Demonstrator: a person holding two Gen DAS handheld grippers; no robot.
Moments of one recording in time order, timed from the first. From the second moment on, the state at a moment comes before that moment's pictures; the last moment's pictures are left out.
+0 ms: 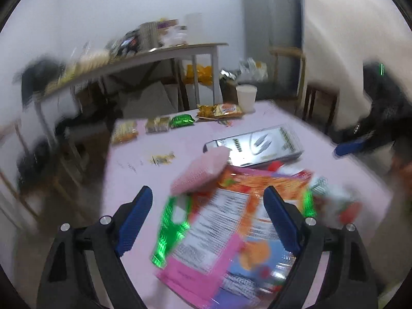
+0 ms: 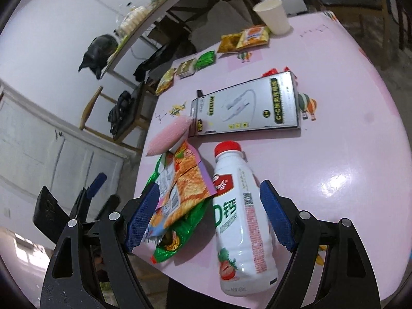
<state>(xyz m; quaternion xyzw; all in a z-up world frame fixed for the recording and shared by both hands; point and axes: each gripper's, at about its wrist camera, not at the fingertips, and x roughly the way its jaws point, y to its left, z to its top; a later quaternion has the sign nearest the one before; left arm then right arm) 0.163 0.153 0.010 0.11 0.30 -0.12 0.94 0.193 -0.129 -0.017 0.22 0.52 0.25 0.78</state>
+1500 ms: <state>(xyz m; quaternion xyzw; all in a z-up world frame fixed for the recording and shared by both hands) 0.254 0.146 -0.025 0.16 0.36 -0.09 0.92 0.377 -0.156 -0.081 0.14 0.56 0.13 0.80</state>
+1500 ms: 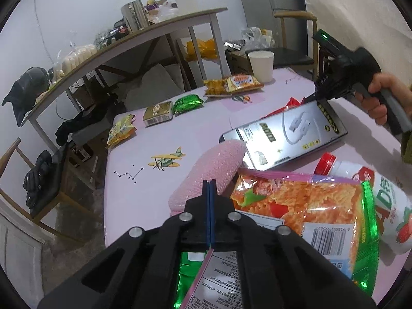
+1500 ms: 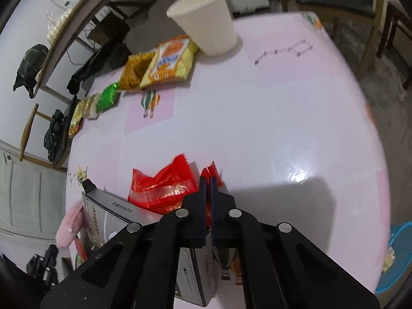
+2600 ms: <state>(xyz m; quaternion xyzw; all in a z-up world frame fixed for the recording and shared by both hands) 0.256 0.152 -0.010 0.15 0.37 -0.13 0.91 0.300 -0.170 0.042 0.13 0.38 0.15 0.91</state>
